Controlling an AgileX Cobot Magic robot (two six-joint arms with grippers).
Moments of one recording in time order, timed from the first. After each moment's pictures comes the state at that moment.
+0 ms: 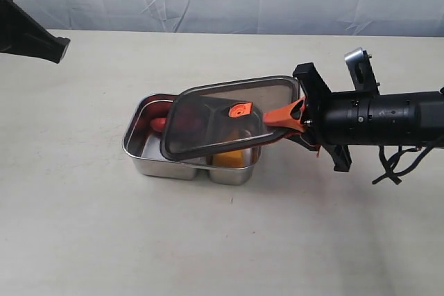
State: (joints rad) left arm -0.75 1.09 -0.77 -1.74 -0.83 2.02; right arm 0.34 1.66 -0.63 1.79 0.77 -0.89
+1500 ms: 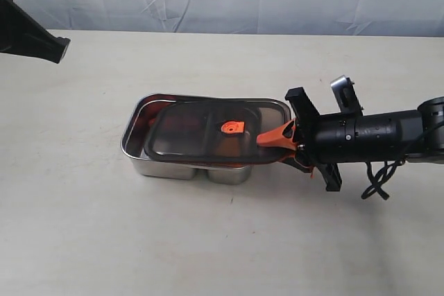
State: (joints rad) left arm -0.75 1.09 -0.77 -1.74 -0.83 2.02; right arm 0.33 1.84 -0.64 1.79 0.82 -0.94
